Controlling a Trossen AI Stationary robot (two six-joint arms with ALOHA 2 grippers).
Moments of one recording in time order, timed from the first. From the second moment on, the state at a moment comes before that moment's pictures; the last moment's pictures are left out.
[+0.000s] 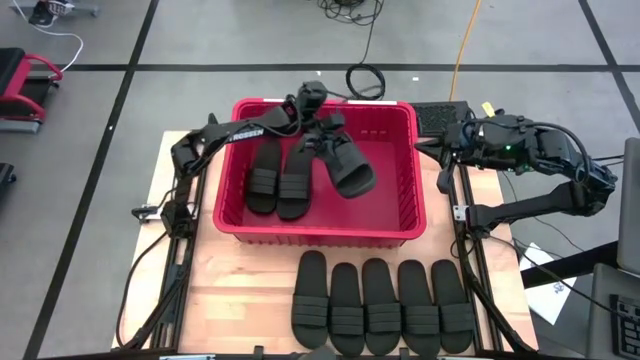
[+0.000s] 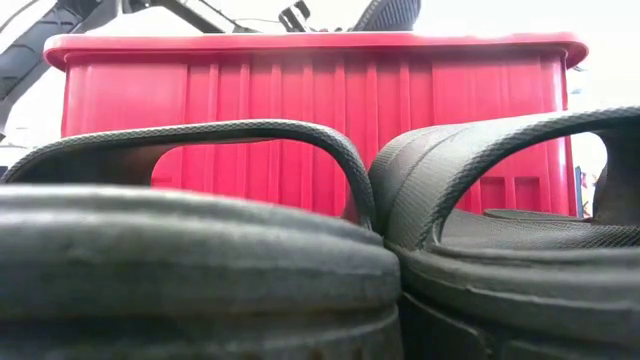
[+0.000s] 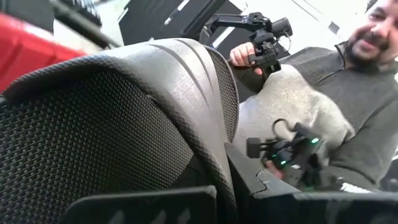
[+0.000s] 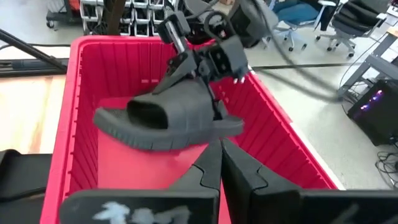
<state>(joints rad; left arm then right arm) 0.54 2.05 1.70 0.04 1.57 -0.43 -0.10 0.95 1.48 -0.98 0.28 -0.04</state>
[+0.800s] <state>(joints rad) 0.50 1.87 1.80 -0.14 0.99 -0.25 -0.10 0.95 1.48 -0.99 0.28 -0.07</state>
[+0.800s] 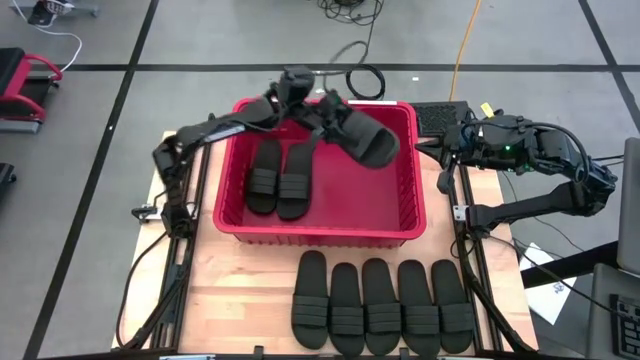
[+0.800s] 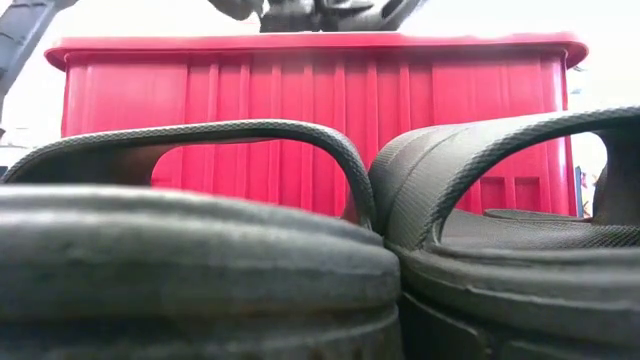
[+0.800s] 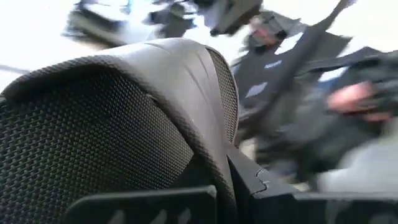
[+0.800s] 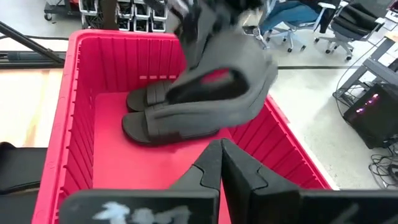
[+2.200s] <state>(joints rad) 0.44 2.24 2.03 -1.28 0.60 1.05 -0.17 0.89 1.30 -0.79 0.28 -0.07</state>
